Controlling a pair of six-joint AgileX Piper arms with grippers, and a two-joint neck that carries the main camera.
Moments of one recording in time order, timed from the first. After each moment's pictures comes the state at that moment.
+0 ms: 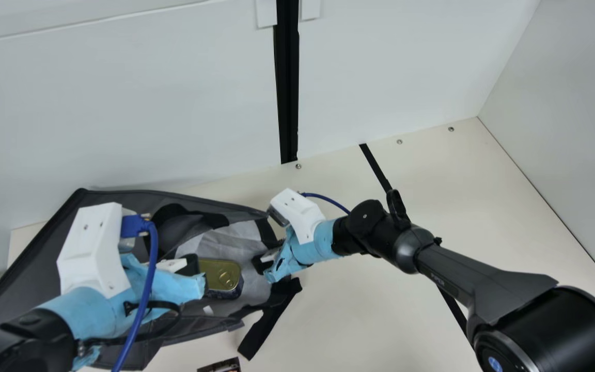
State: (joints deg) left arm -37.0 84.2 -77.3 -8.2 43.3 -17.8; right arm 10.8 106.1 -64.7 62.3 36.1 -66.4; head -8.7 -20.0
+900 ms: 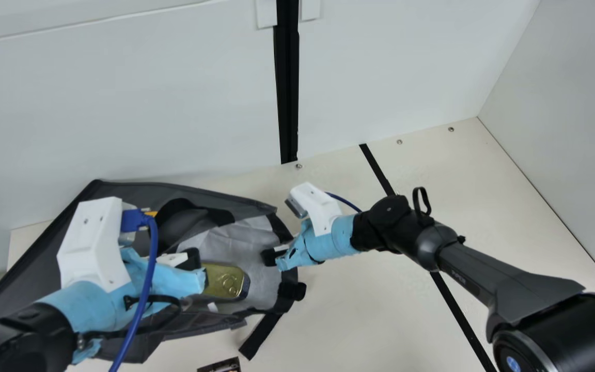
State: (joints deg) left arm -36.5 85.0 -78.6 -9.6 42.5 -15.6; right arm 4.6 103.3 -63.0 68.1 45.2 -62.9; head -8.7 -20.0
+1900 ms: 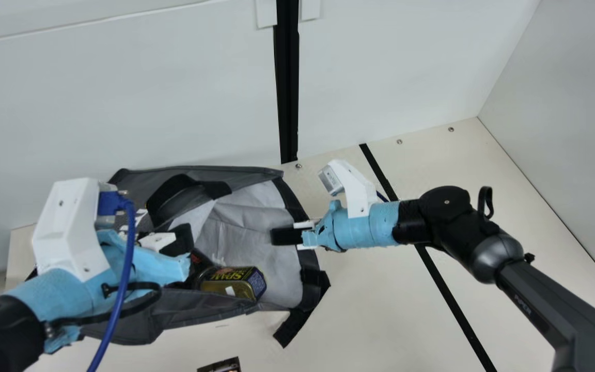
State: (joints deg) left arm -32.8 83.7 -80.4 -18.2 39.4 -4.3; right arm -2.8 91.0 -60.5 73.0 56.0 -54.6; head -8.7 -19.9
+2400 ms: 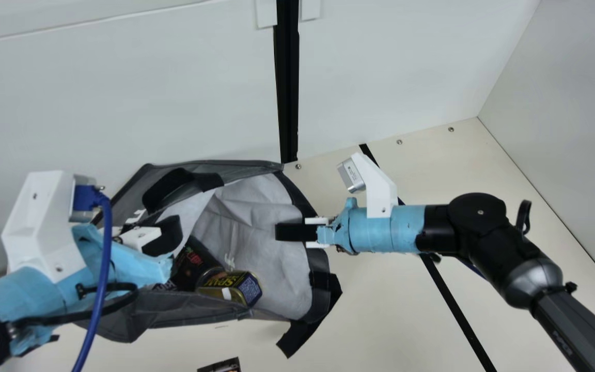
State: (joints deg) left arm -30.0 81.9 -81.9 -23.8 41.5 3.6; right arm -5.2 82.3 -57.7 75.7 59.7 -49.0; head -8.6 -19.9
